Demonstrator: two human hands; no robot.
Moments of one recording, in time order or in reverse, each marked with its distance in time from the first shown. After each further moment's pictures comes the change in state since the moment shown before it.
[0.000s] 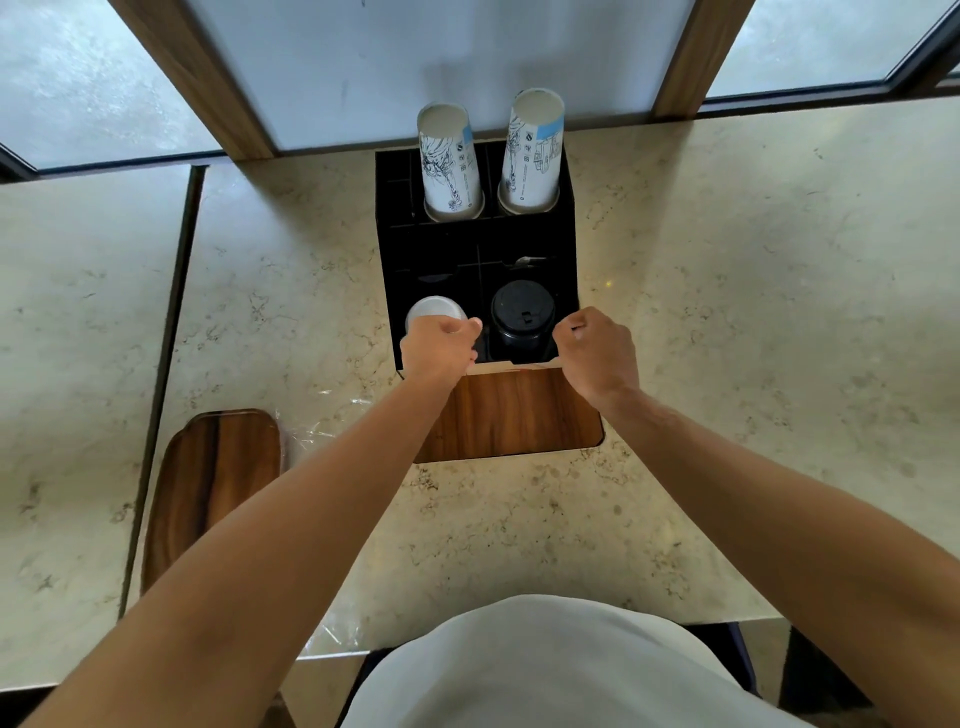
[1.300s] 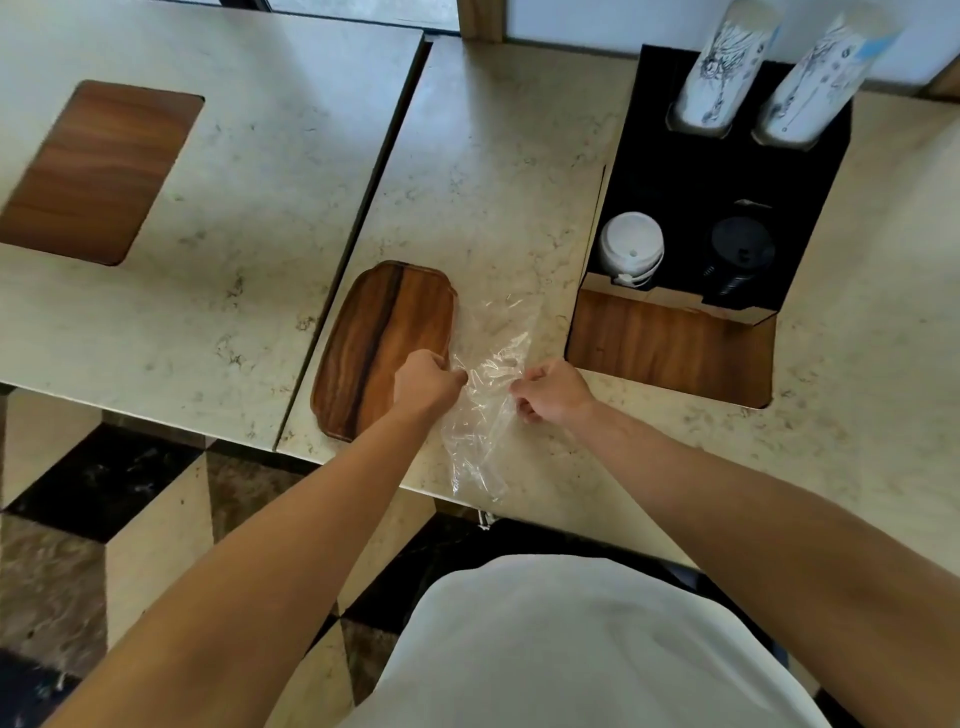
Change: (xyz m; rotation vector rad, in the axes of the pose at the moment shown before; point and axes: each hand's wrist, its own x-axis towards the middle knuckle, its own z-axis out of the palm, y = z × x) left_hand -0.075 -0.199 -0.198 0.227 0.072 -0.285; right_hand -0.159 -0.049 0.209 0.094 -0.679 0.130
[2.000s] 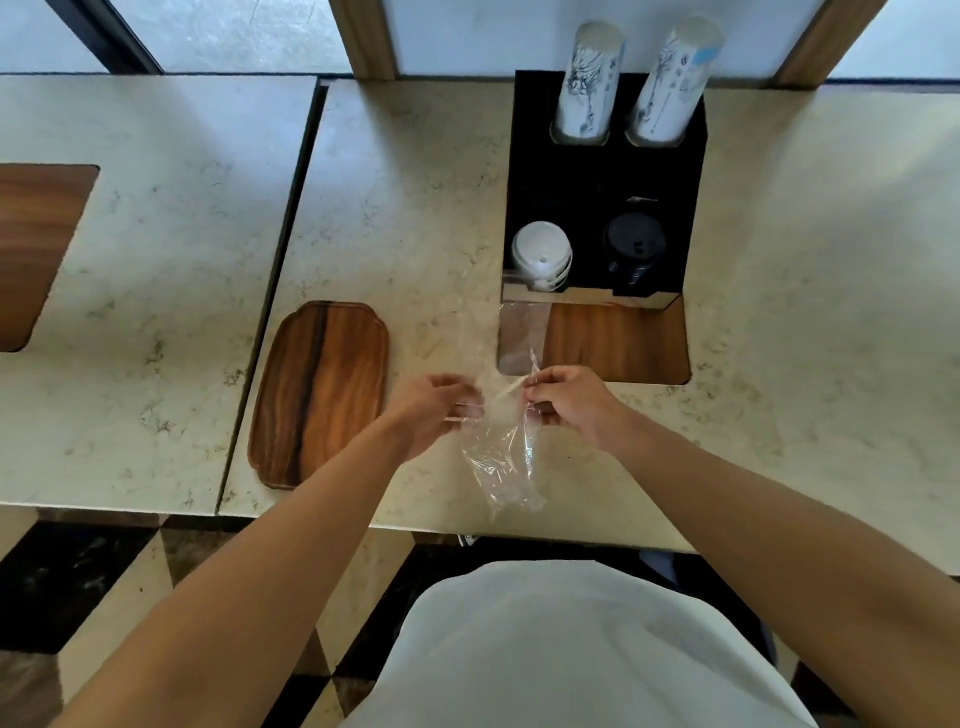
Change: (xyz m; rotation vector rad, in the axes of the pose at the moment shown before) left_hand -0.016 0.041 0.045 -0.536 -0.581 -0.062; right_hand -0.033 0.036 -0.089 0.440 0.029 0.066
